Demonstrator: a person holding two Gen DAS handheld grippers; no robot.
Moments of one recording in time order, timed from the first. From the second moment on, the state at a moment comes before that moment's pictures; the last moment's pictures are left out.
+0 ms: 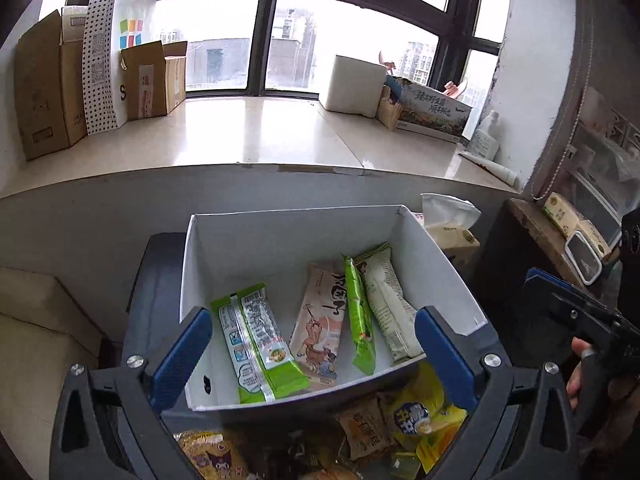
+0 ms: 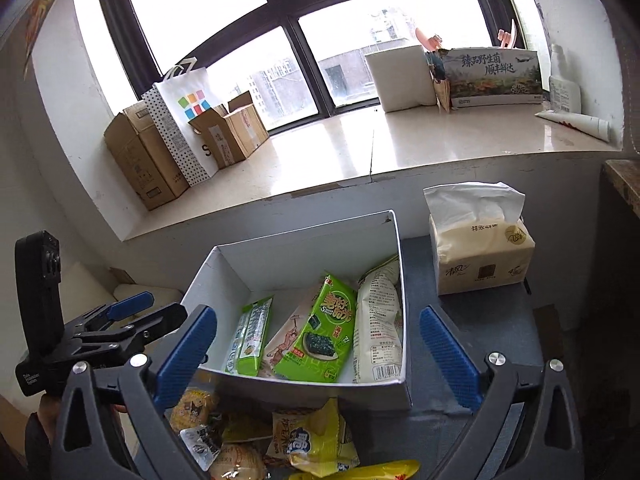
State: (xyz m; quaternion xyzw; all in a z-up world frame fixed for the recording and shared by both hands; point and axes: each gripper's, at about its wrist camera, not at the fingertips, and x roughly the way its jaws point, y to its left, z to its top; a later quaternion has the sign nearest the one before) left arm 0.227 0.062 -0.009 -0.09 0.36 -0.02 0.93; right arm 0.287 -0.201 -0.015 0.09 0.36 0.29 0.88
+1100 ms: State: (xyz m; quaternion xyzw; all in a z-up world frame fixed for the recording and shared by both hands) left arm 0.044 0.028 -0.088 -0.08 0.40 -0.02 0.91; right arm 0.104 -0.175 -0.150 -0.08 0.48 0.26 0.84
